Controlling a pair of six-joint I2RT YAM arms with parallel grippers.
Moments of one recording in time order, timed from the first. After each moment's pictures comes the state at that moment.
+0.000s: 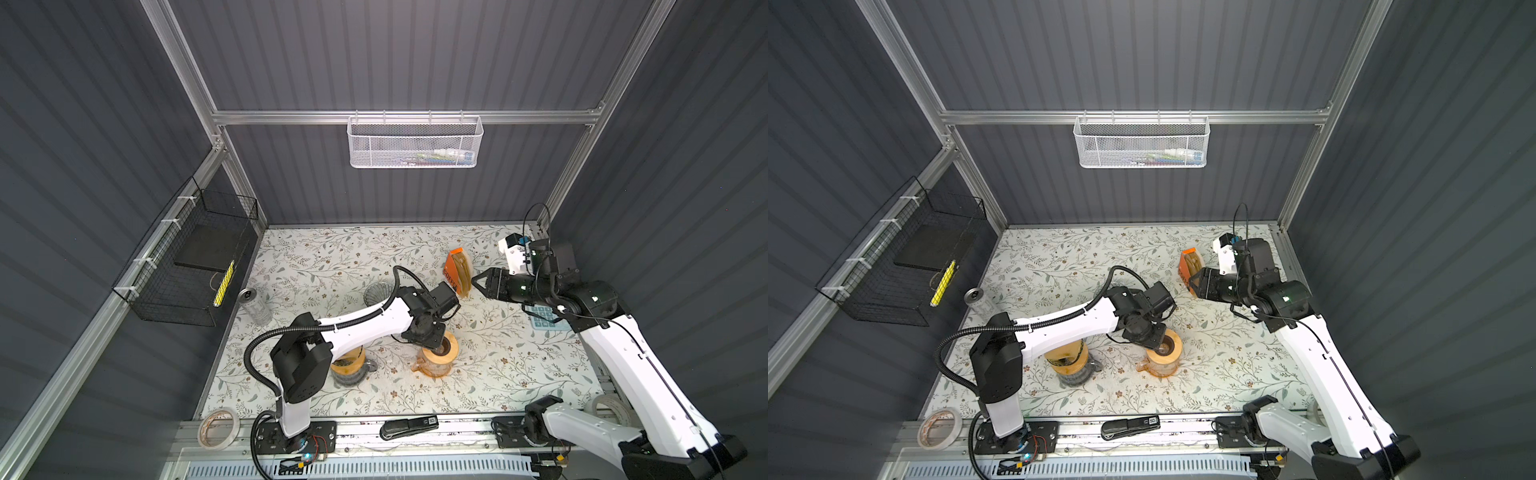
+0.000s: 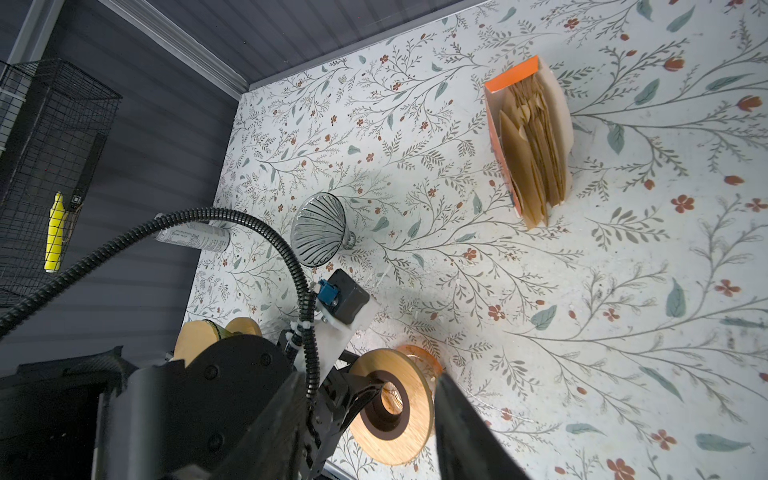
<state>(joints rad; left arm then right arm) -1.06 1.85 1.51 -0.96 0.05 -0.62 0.35 1.08 1.30 -0.93 -0.29 0.47</state>
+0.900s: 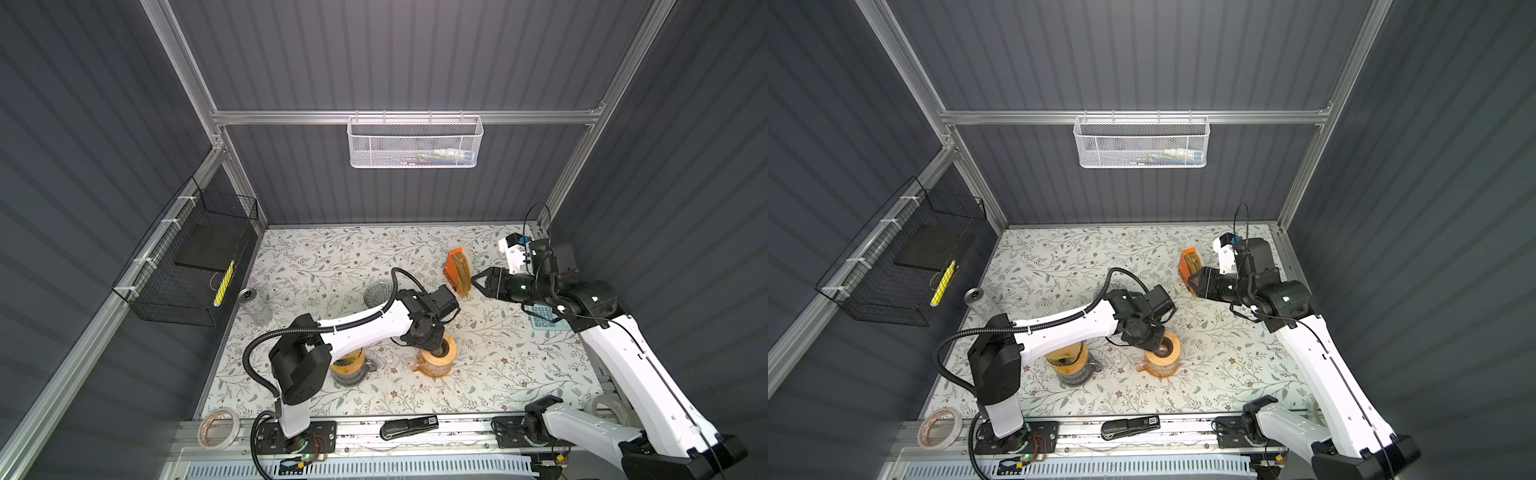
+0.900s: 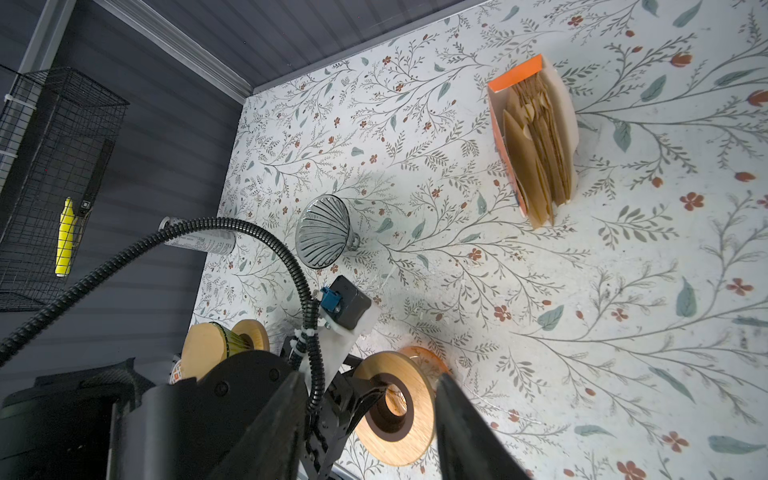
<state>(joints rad) -1.07 1.83 1.49 -0.96 0.02 -0.64 0.35 1.08 1.30 -0.92 -0.29 0.49</state>
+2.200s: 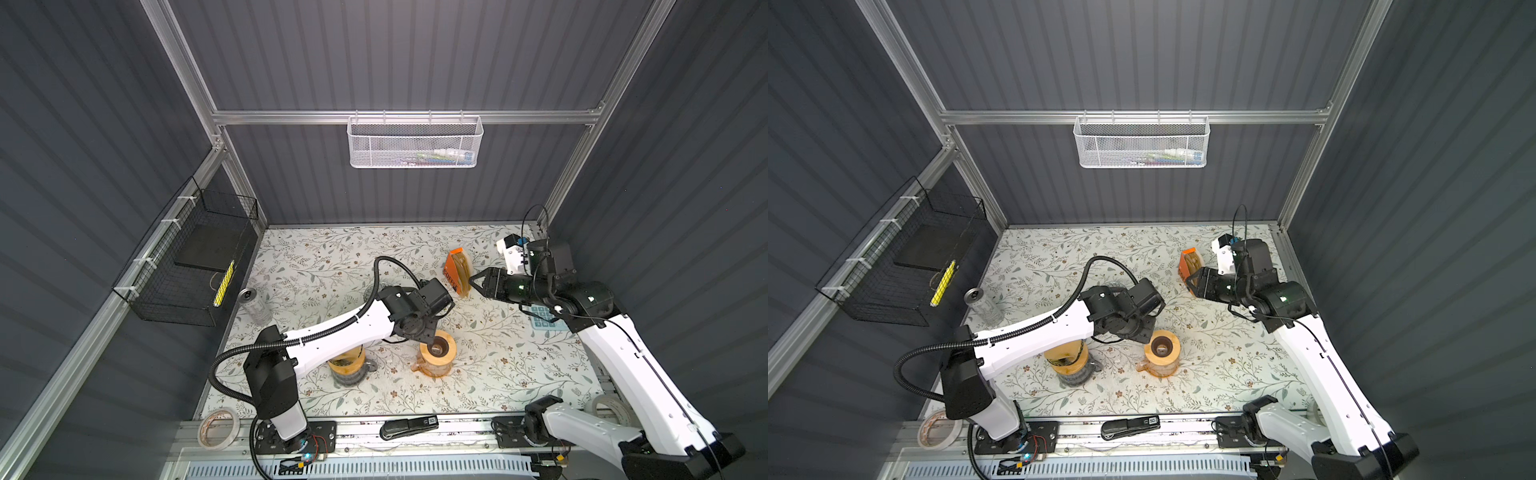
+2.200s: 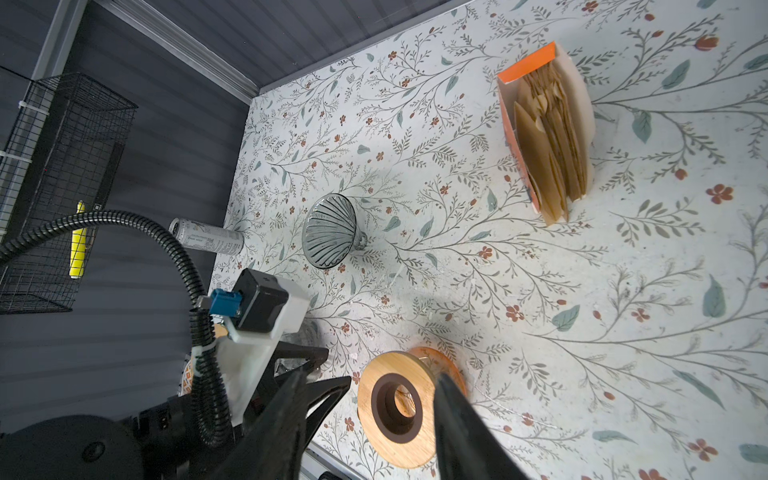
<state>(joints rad) -1.08 1.68 1.50 -1.01 -0.15 -0.67 0.36 1.08 1.27 -0.88 -0.31 0.52</state>
